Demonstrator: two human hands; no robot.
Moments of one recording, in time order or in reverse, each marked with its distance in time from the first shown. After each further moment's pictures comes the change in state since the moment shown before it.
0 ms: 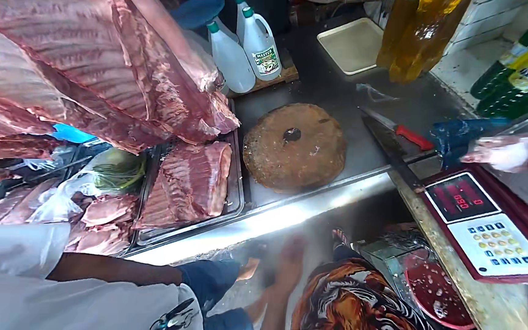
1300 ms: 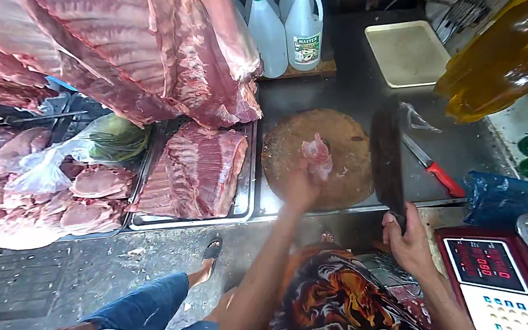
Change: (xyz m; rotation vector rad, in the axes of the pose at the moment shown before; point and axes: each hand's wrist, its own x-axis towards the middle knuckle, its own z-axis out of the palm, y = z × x) left_hand 0.202 0.151 -0.046 0.441 0.177 0.153; right_hand -0.072 0.006 0.249 -0.294 -0.384 -0.010
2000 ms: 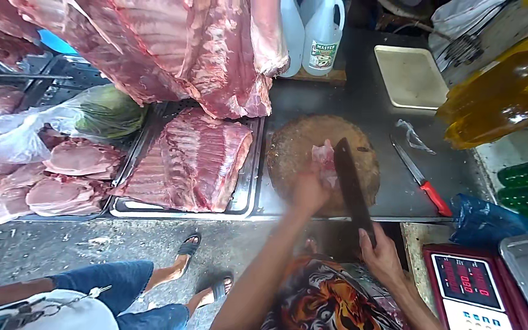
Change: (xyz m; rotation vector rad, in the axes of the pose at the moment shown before) left_hand 0.005 -0.004 0.005 0.014 0.004 0.020; right_hand -0.007 0.019 0.048 -0.299 -0.086 -0.178
